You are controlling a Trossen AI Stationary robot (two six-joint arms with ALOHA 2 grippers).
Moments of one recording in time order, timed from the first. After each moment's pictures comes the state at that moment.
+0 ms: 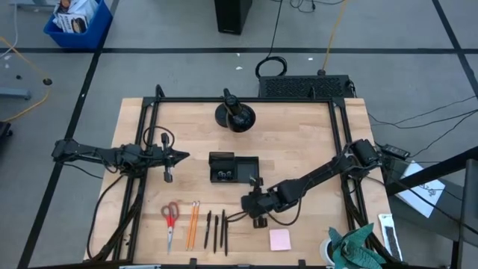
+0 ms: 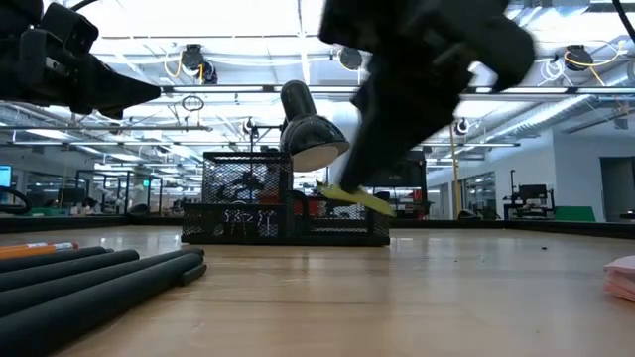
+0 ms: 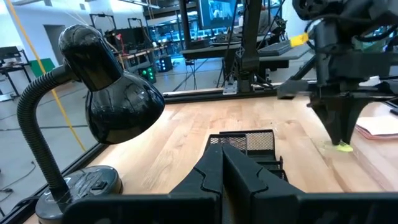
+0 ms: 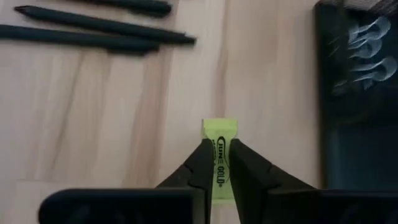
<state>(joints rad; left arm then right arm) -0.15 0.17 0.01 0.15 -0.29 0.12 0.40 1.92 1.28 -0.38 0.26 0.22</state>
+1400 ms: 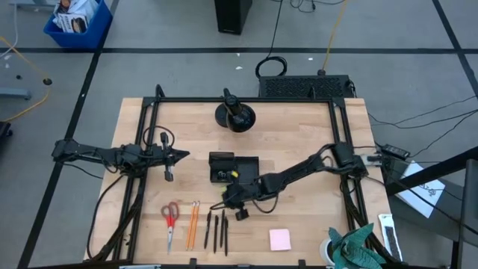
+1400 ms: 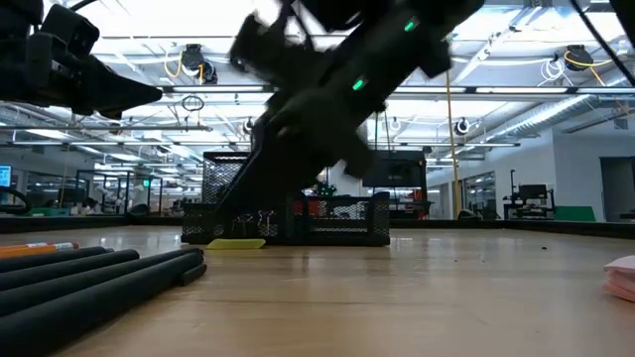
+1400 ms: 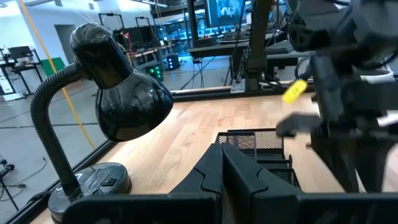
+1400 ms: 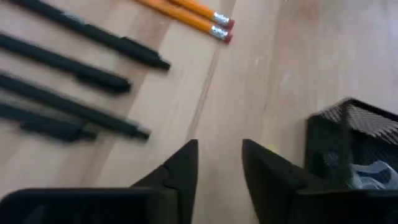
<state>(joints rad) -0.15 0.17 0.01 0.15 -0.33 0.13 0.26 2.14 1.37 0.00 0.15 -0.15</state>
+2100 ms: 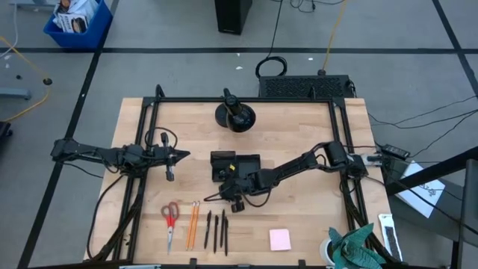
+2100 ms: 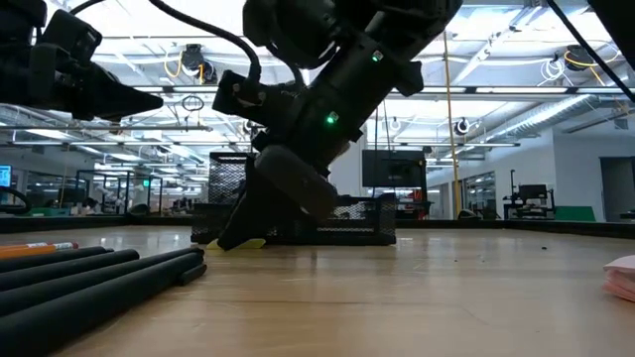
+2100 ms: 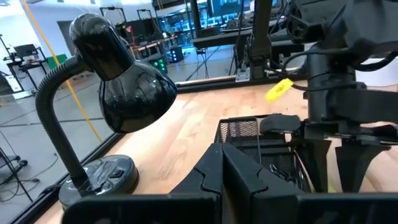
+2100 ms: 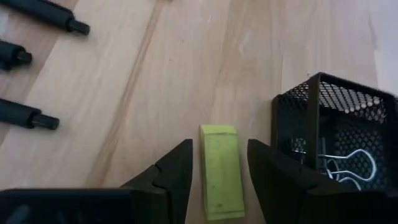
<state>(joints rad) -0.15 0.20 0.01 0.13 -0.35 0.15 0.20 2.20 1.44 -0.12 0.22 -0.14</state>
